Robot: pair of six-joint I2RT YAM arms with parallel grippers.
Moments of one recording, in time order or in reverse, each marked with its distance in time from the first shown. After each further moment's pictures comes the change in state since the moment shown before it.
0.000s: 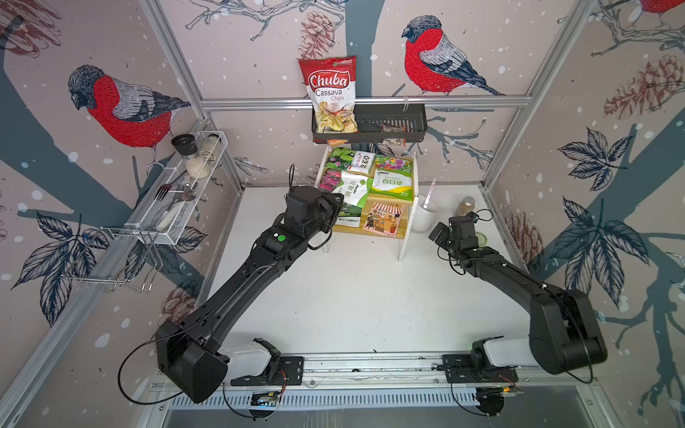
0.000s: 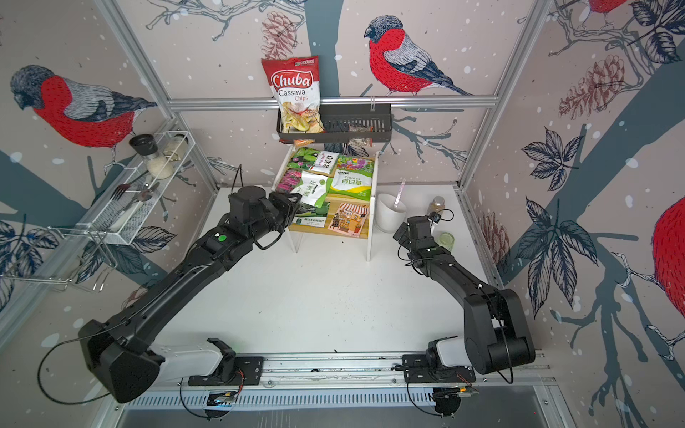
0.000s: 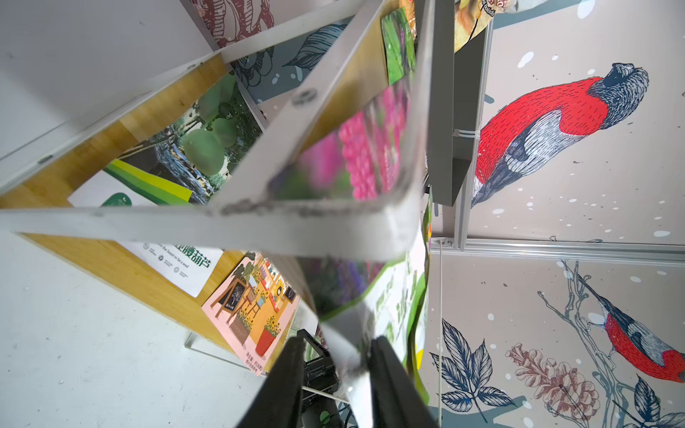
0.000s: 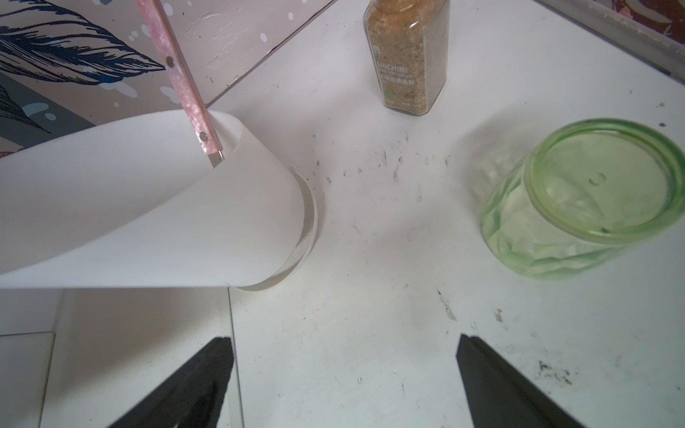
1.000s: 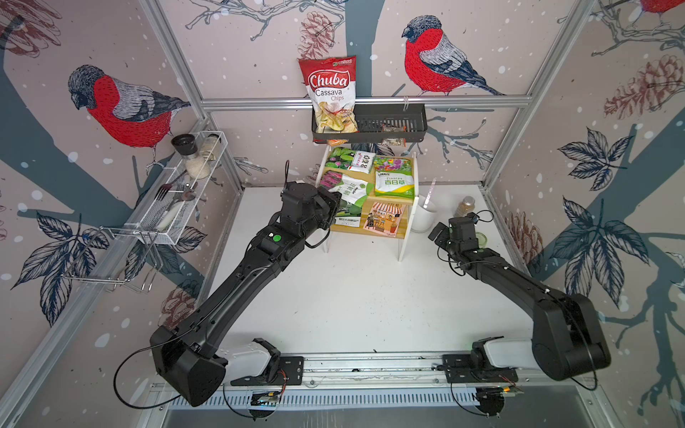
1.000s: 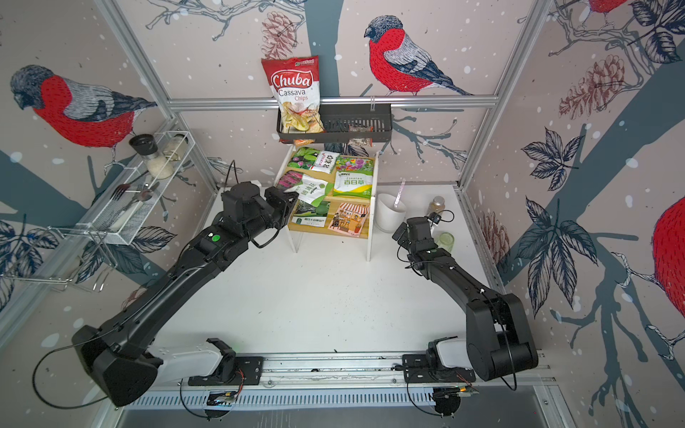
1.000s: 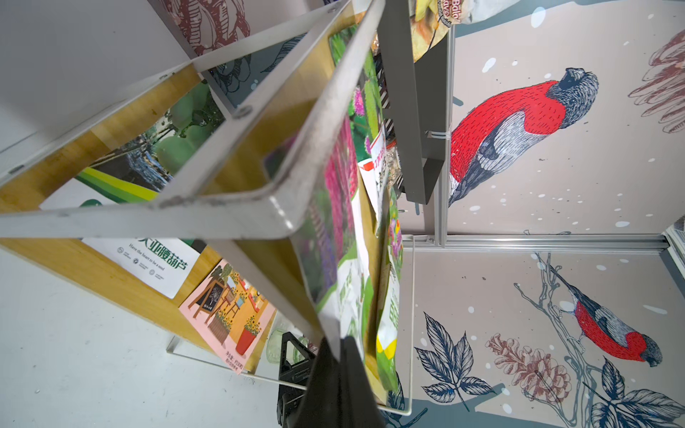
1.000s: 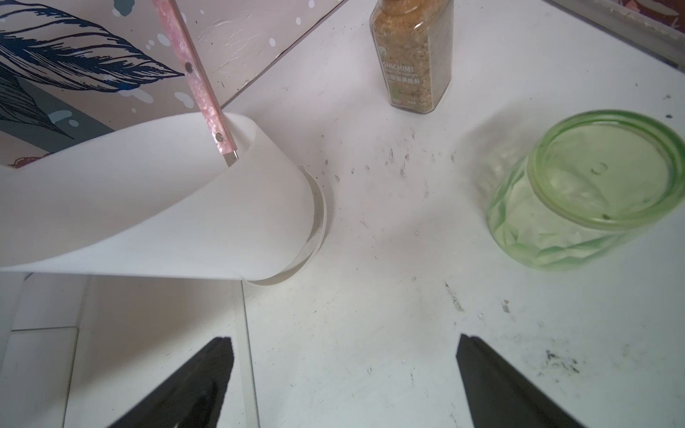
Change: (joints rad) left arm 0.000 -0.017 0.051 -0.006 0.000 0.021; right arm 0.019 -0.033 -0.013 -0.001 -0.001 0.024
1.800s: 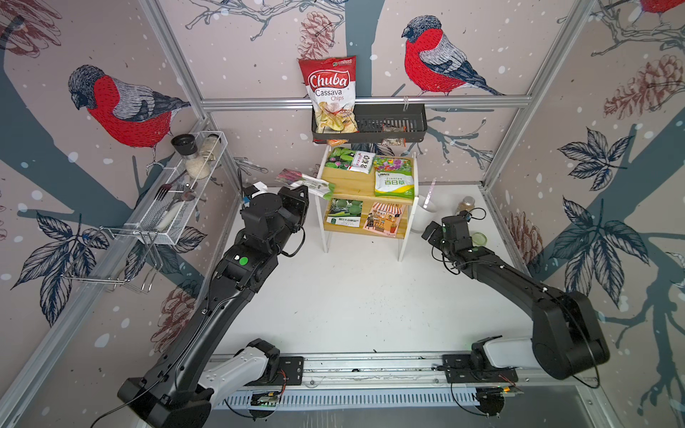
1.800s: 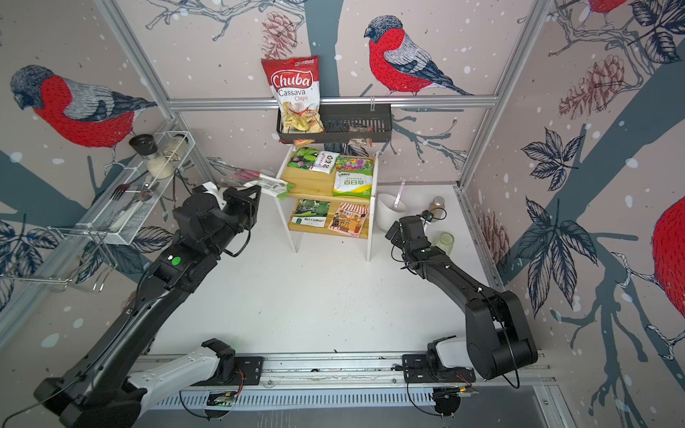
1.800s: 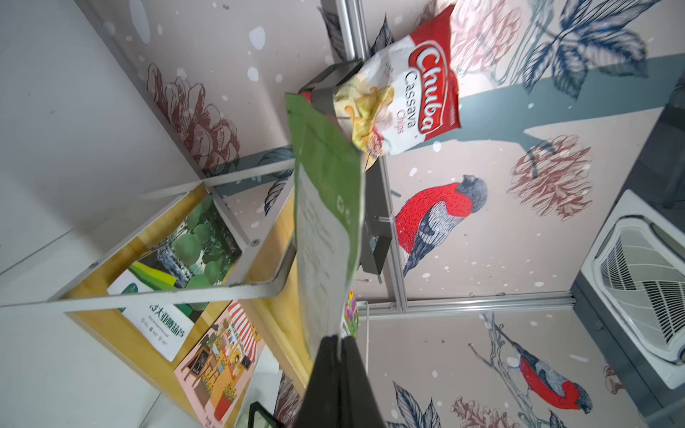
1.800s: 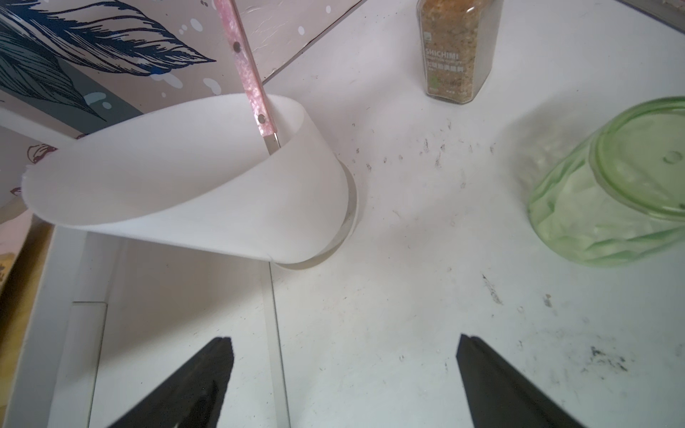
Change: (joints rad) left arm 0.099 -0.254 -0.081 0.001 -0.172 0.006; right arm 0.067 0.014 0.028 -0.009 0.009 0.004
